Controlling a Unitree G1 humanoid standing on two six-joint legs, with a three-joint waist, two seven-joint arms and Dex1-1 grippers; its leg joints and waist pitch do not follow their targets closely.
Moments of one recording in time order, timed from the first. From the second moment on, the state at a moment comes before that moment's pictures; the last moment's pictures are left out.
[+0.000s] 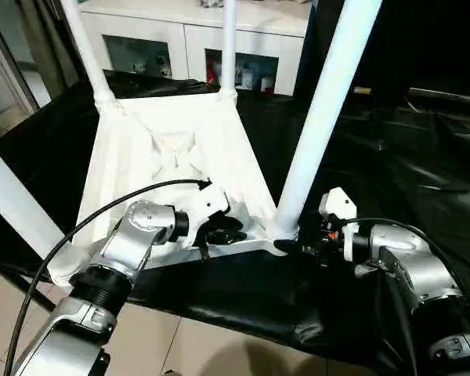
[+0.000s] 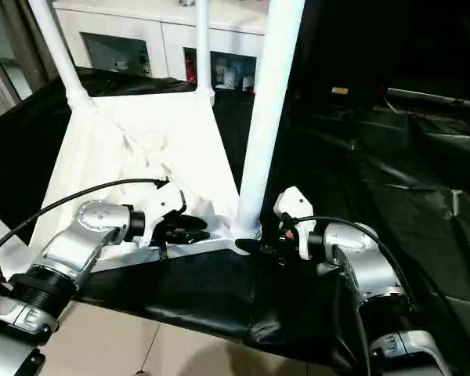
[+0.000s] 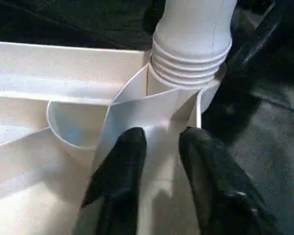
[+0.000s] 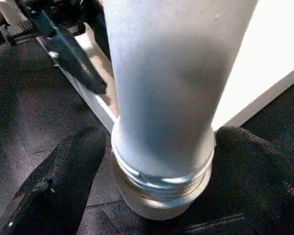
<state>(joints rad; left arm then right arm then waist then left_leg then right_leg) -0.58 0.31 -0.27 0.50 -0.02 0.18 -1.09 -0.44 -0.41 0.13 0.50 0.16 0.07 1.09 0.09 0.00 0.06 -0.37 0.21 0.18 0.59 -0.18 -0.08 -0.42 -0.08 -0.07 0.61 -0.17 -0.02</state>
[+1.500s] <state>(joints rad) -0.56 0.36 -0.32 0.48 0.00 0.17 -1.11 -0.44 -0.37 0.13 0.53 0.15 0.03 1.04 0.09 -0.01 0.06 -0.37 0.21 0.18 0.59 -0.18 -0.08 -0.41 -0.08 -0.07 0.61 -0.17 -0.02</state>
